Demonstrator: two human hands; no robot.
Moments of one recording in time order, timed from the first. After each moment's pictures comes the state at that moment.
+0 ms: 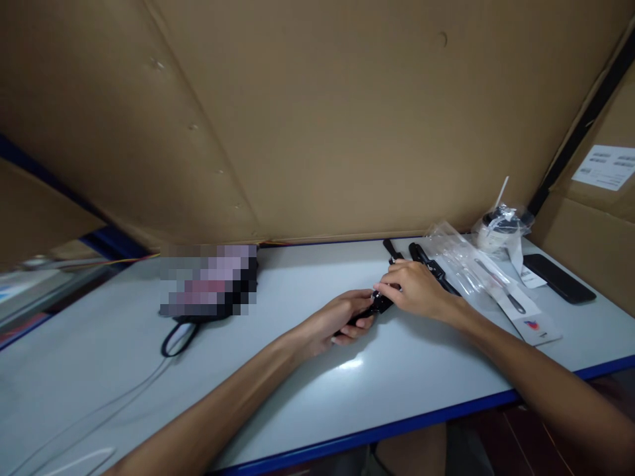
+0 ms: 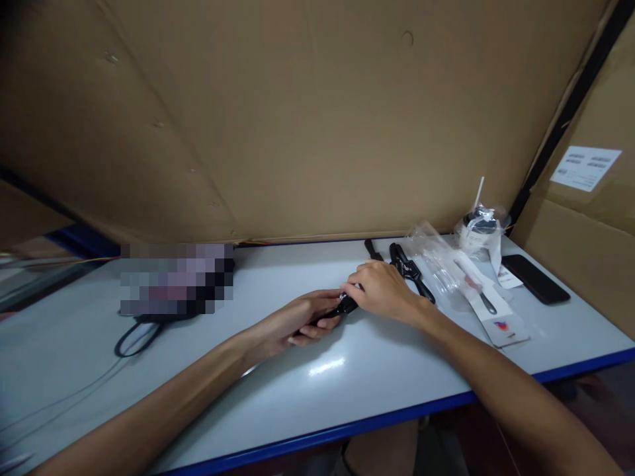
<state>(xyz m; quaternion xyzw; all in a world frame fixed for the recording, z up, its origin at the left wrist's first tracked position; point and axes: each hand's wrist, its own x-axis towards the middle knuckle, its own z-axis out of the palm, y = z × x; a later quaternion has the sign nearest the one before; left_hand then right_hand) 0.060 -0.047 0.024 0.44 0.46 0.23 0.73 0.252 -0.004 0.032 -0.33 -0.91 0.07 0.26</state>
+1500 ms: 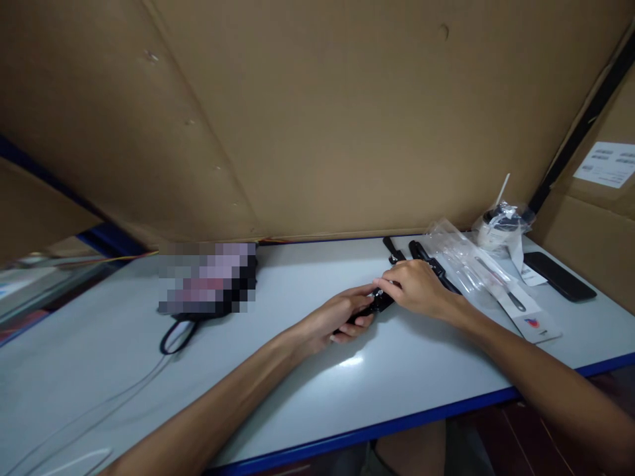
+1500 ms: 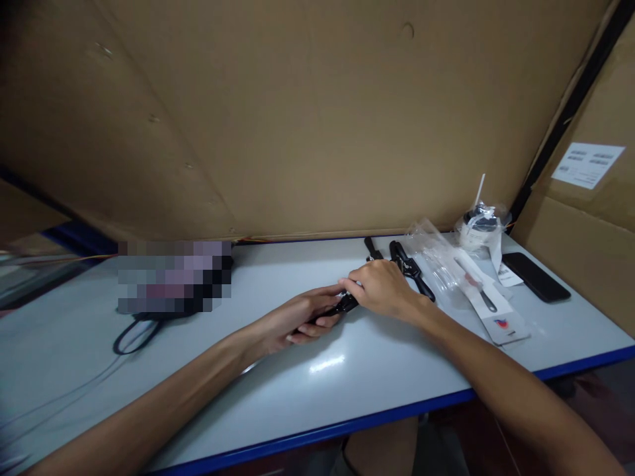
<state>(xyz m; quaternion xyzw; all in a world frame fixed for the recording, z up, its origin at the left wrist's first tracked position) 0.059 -0.047 0.023 0.46 0.47 0.23 0.72 0.251 -0.009 0.036 -0.38 -0.90 0.05 0.22</state>
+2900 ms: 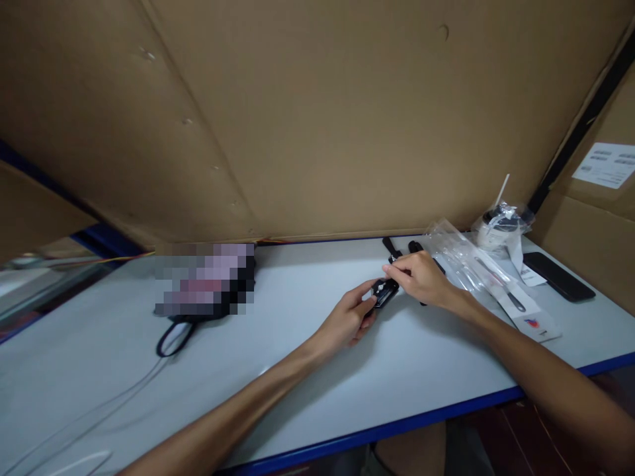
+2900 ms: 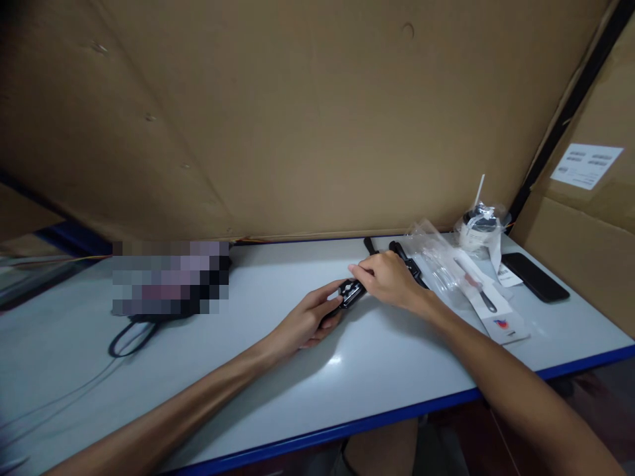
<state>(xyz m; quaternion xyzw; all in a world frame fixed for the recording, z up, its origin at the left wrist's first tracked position) 0.075 -0.058 0.017 0.52 0.47 0.32 0.64 0.262 0.006 0.035 -0.37 -0.86 0.15 0.31</state>
